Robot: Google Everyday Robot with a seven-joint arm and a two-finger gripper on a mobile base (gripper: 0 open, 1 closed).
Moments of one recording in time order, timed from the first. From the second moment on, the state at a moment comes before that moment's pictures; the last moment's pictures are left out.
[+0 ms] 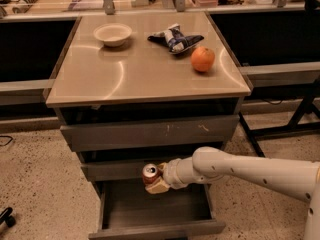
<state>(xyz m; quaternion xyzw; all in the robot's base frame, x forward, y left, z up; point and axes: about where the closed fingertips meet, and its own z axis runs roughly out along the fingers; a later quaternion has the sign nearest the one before) 0.518 0.021 0.471 -0.56 0.72 0.26 0.32</state>
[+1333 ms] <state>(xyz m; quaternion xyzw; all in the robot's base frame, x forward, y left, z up) 0.501 0.055 0.600 -0.57 0.71 0.25 0.32</state>
